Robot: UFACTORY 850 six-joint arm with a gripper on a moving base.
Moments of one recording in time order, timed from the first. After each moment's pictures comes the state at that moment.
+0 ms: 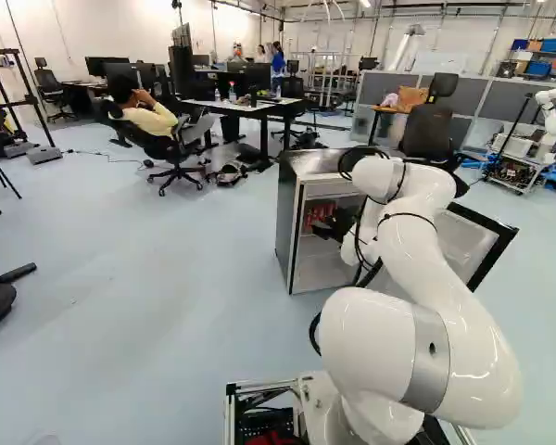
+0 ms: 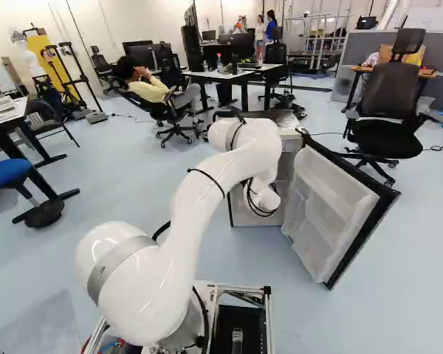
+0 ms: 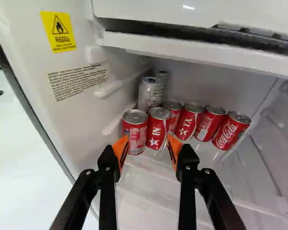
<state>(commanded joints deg) -28.3 -79.0 -86.8 -51.0 69.2 0.0</state>
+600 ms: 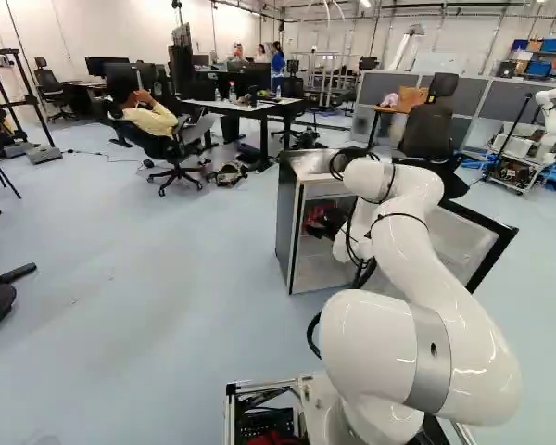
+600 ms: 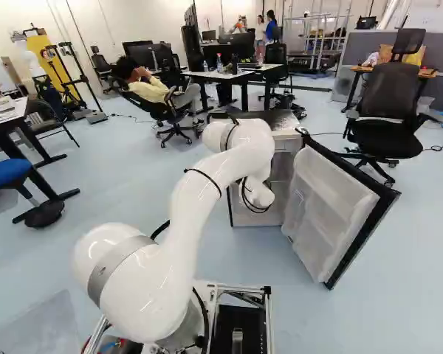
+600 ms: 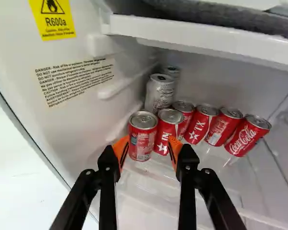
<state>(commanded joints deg) -24.7 -80.1 -88.9 -49.8 67.4 0.0</state>
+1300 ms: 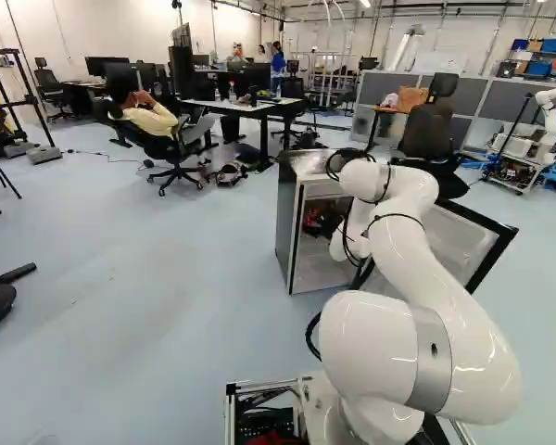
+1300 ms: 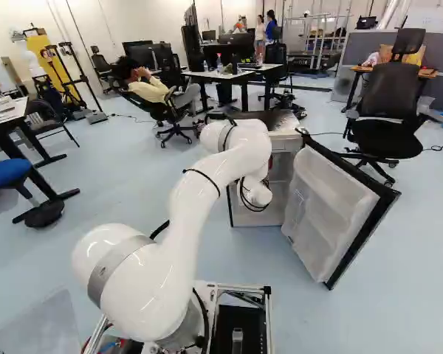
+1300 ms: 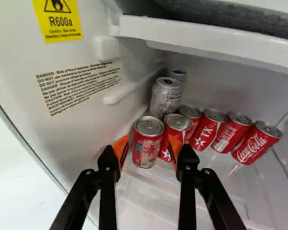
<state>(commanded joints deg) -23.8 -81.0 -90.7 -49.8 67.4 0.0</state>
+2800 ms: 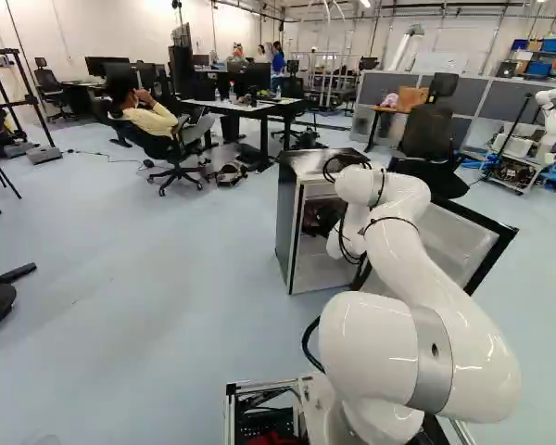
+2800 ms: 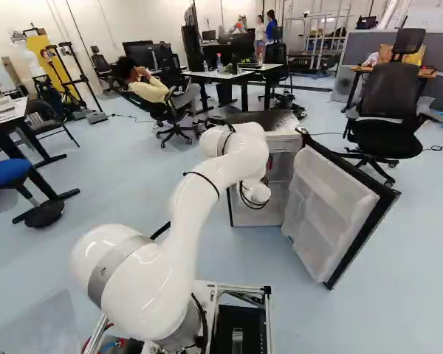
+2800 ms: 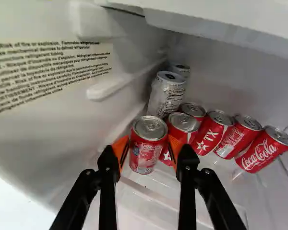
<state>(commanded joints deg) -22.7 -84.4 -97.2 -49.8 63.3 0.0</state>
